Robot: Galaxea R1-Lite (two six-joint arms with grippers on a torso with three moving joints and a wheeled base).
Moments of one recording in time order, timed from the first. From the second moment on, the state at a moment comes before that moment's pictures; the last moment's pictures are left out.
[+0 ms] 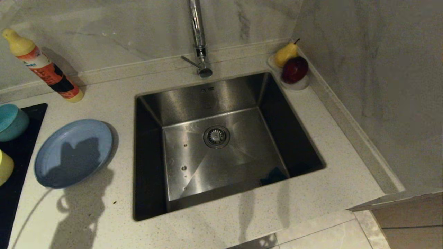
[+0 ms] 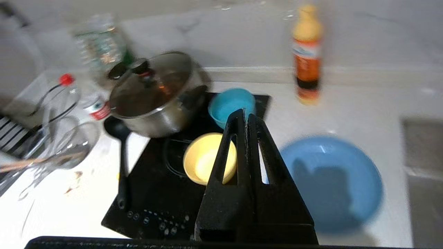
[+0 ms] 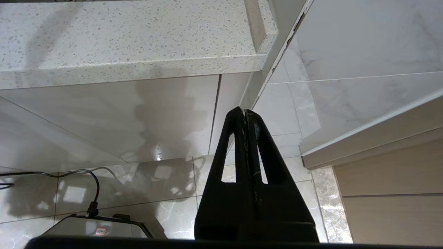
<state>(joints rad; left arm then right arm) 0.01 0.64 -0.82 -0.11 0.63 0.17 0.00 0.00 0.00 0.00 0.03 -0.09</state>
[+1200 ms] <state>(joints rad) 0.45 1.62 -1.54 0.21 0.31 -0.18 0.00 0.00 0.00 0.00 0.03 -0.09</state>
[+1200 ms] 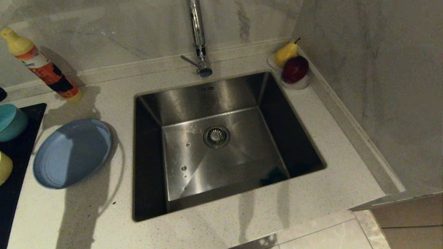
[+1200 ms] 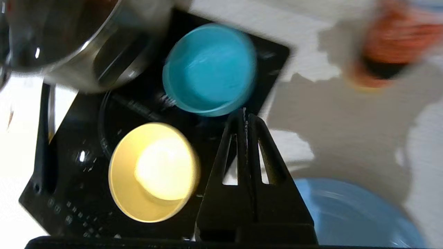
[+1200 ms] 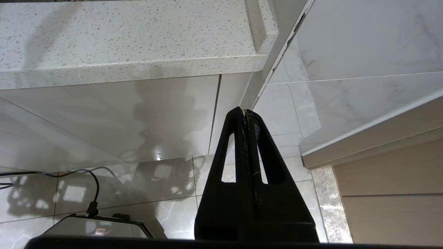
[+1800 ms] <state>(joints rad) 0.66 1.70 -1.51 0.31 0.00 -0.28 0.00 0.00 0.00 0.00 0.03 -0.09</state>
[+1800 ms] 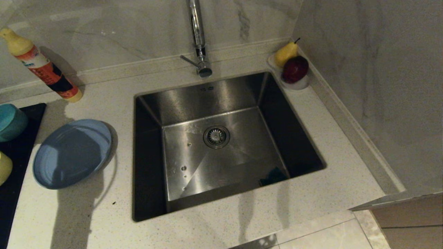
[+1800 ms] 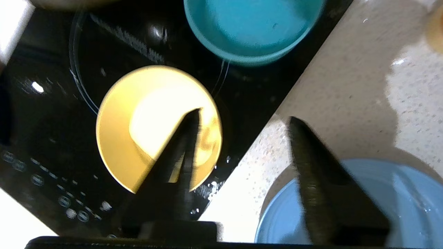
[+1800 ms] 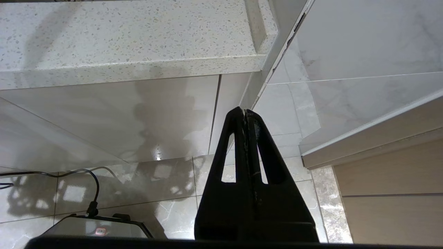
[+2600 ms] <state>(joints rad) 0.73 1.77 -1.42 0.38 -0.19 -0.36 0.00 0.00 0.00 0.00 0.03 -0.09</state>
